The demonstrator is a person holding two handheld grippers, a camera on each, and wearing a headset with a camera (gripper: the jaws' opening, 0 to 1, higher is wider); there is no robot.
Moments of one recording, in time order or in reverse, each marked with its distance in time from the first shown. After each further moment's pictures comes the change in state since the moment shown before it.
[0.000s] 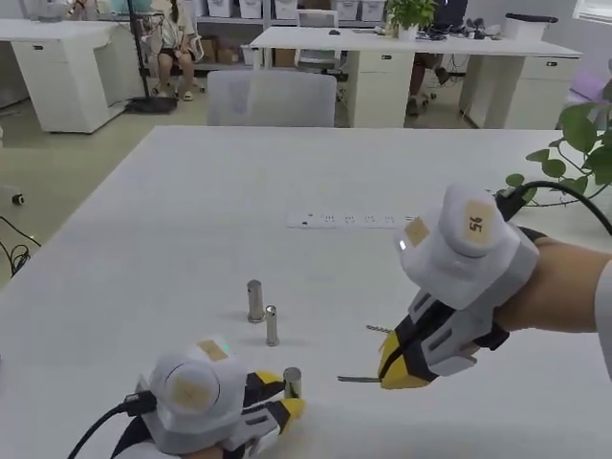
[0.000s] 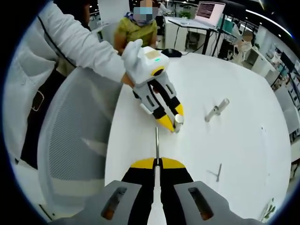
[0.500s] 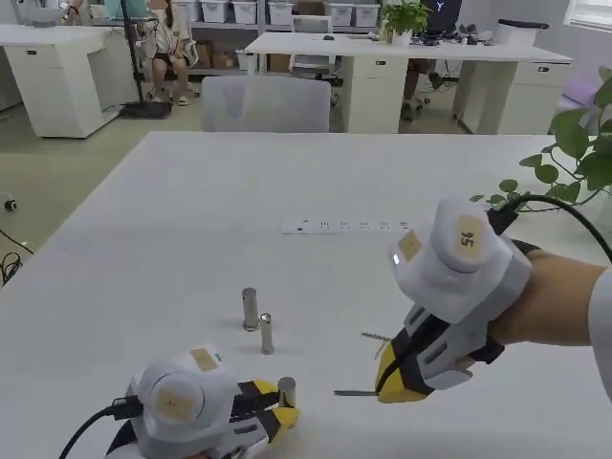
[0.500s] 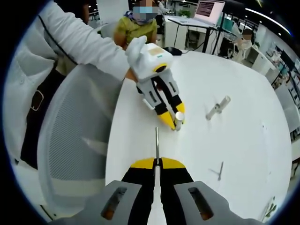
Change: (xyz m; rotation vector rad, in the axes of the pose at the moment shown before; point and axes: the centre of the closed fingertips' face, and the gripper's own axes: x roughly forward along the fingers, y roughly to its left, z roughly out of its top) left arm -0.001 -0.002 -0.001 0.076 -0.002 -0.118; right arm 0.002 0.003 -0.003 0.007 0.010 0.004
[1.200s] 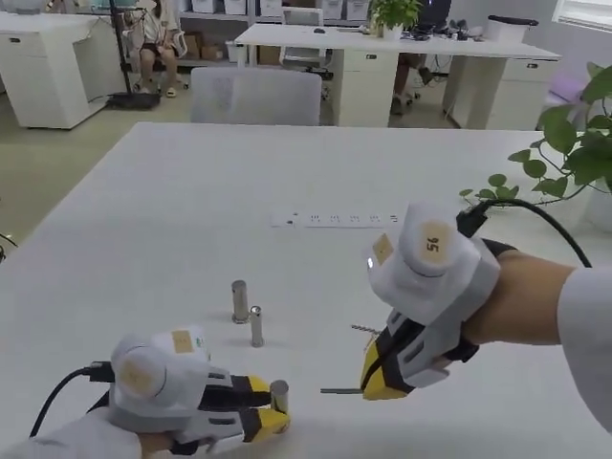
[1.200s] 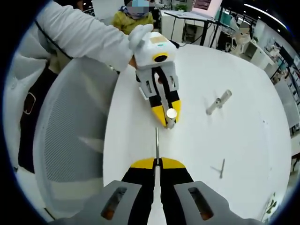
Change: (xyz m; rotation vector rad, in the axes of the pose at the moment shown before) left arm -0.005 -0.018 -0.002 0.083 -0.013 -0.251; right arm 0.017 -0.003 -0.003 0.036 0.065 -0.023
